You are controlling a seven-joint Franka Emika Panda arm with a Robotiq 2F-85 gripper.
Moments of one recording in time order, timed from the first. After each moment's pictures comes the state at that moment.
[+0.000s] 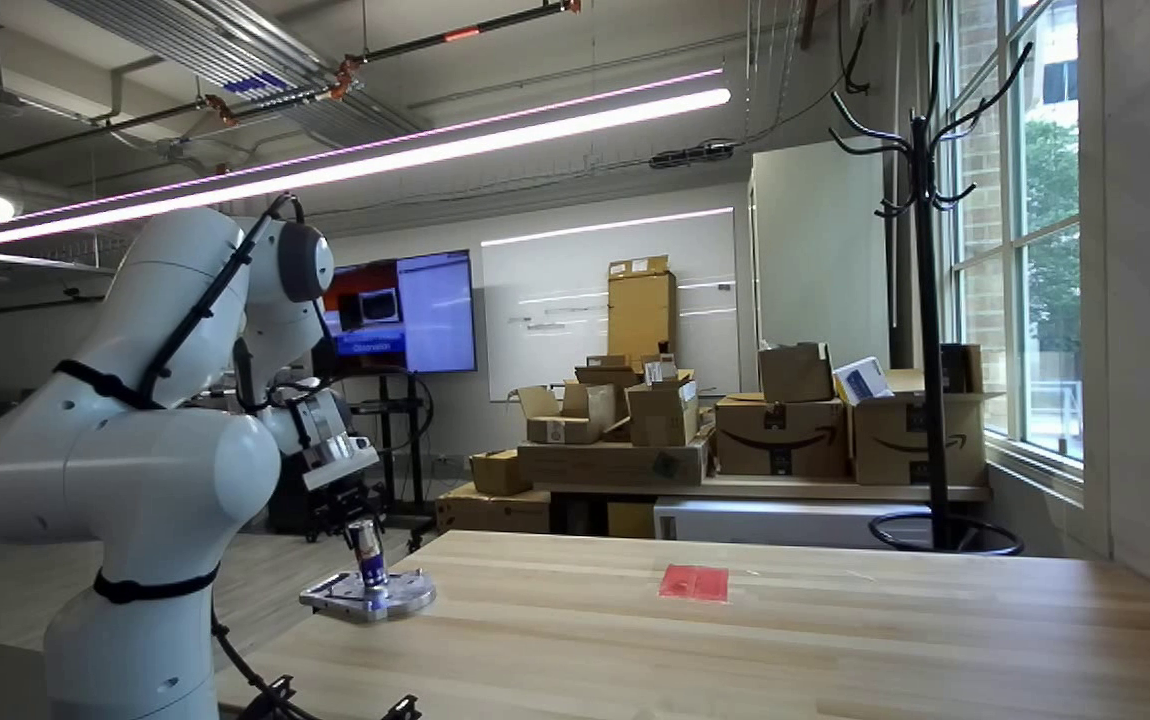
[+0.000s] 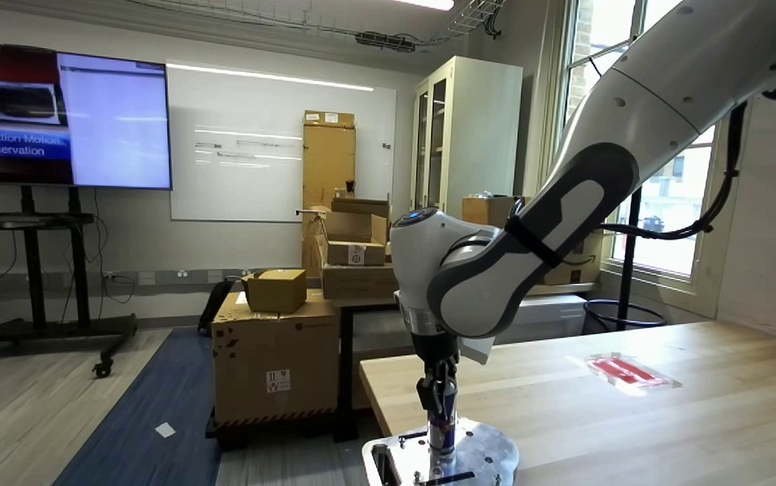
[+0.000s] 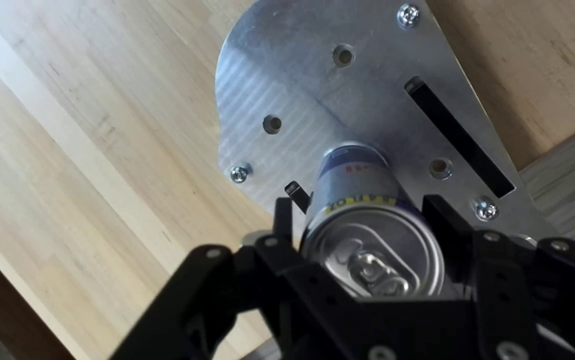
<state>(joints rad) 0.37 0.54 0.12 -1.89 -0.56 2.35 0.01</state>
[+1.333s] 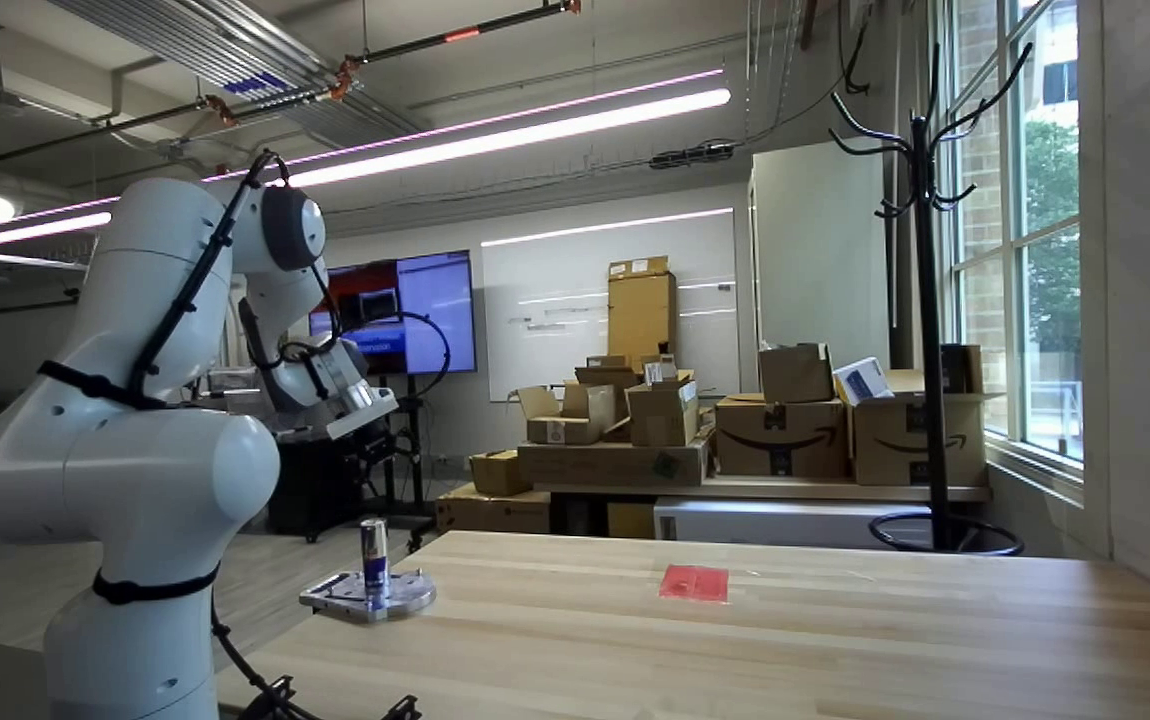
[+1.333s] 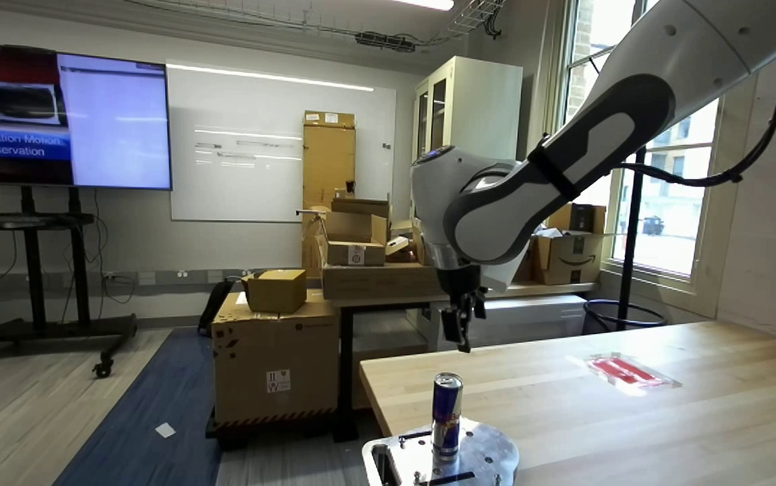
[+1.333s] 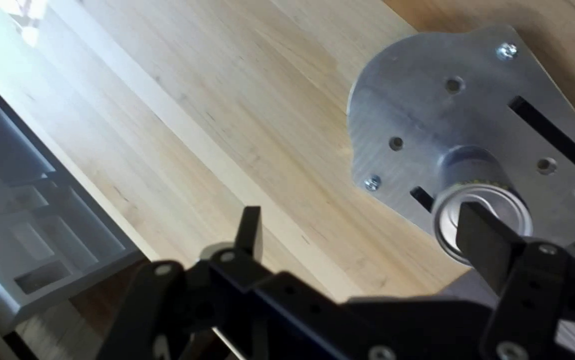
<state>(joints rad) 0.35 0.38 0.06 -1.87 -0.57 2.18 0.02</state>
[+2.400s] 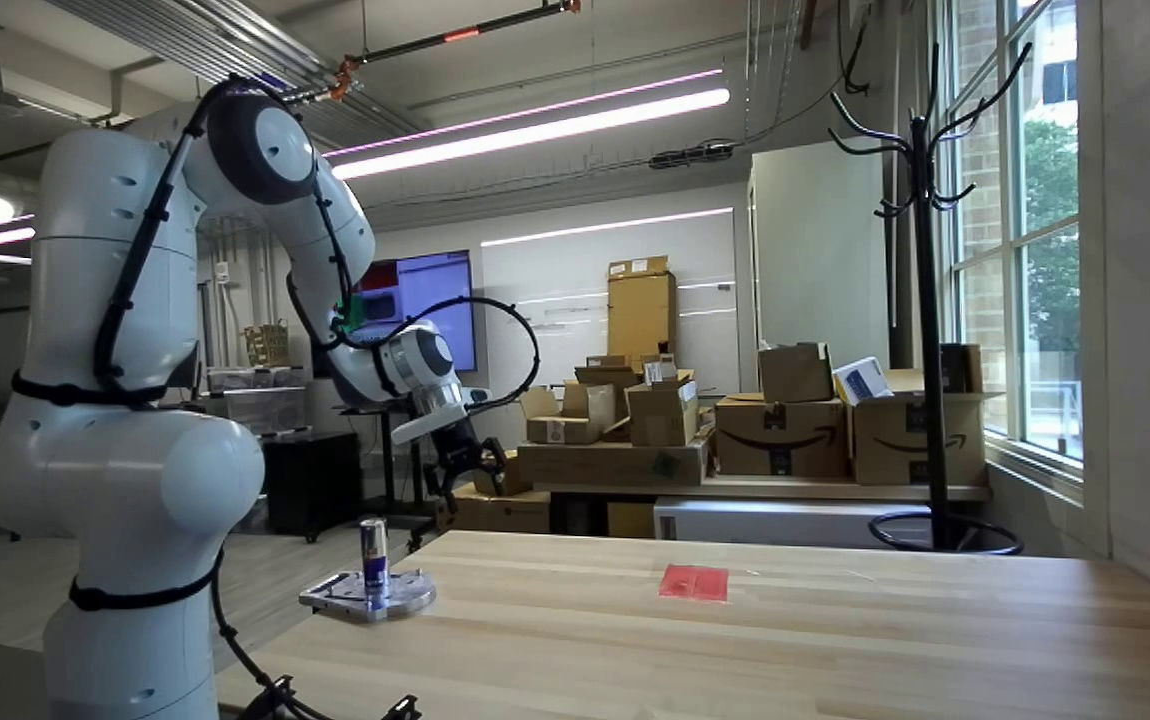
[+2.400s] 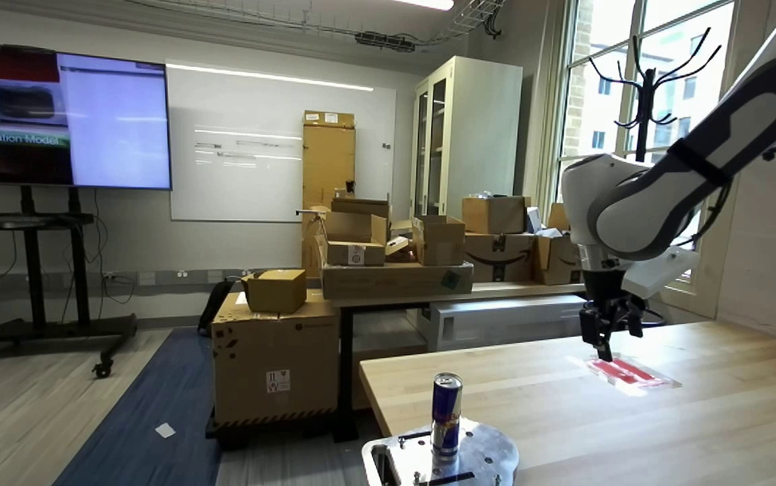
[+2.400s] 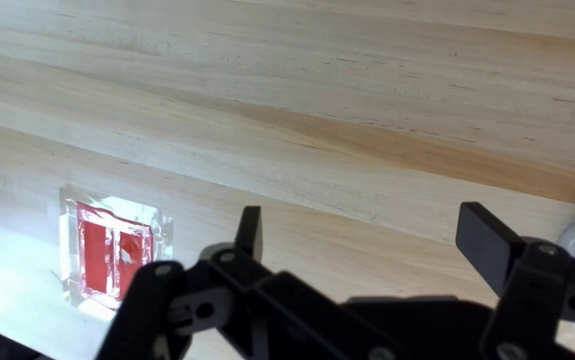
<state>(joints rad) 0.05 0.08 -0.06 -2.29 -0.47 2.28 0.12</state>
